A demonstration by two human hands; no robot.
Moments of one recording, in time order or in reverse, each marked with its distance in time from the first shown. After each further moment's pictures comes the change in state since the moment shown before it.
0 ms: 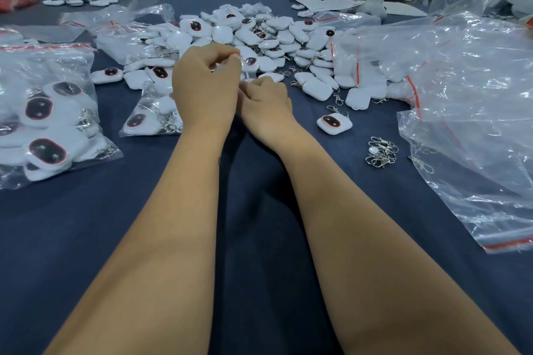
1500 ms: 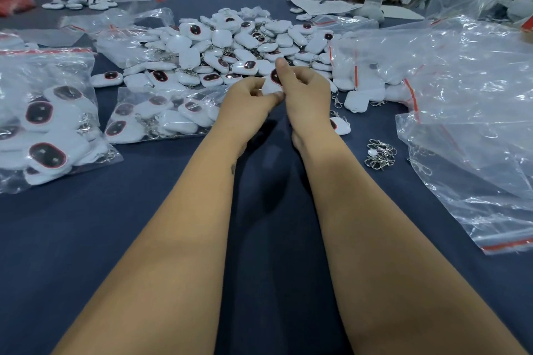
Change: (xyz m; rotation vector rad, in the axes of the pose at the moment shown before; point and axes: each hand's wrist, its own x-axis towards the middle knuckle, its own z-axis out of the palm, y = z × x) left_hand -0.015 -0.006 0.025 -0.157 -0.523 -0.295; right_hand 0.003 0.017 -0.026 0.810 0.412 0.209
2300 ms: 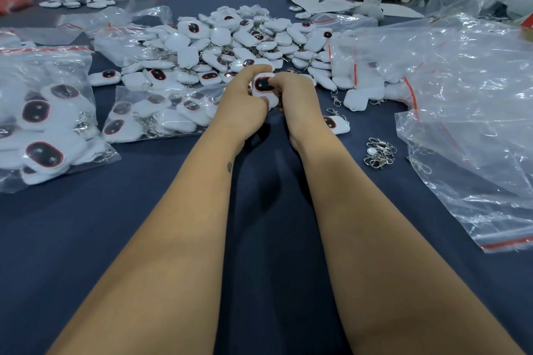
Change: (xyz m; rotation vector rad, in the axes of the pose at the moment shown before) left_hand 0.001 0.001 0.000 0.001 0.027 0.063; right_hand 0.002 -0.006 0.000 -0.124 -0.208 0.083
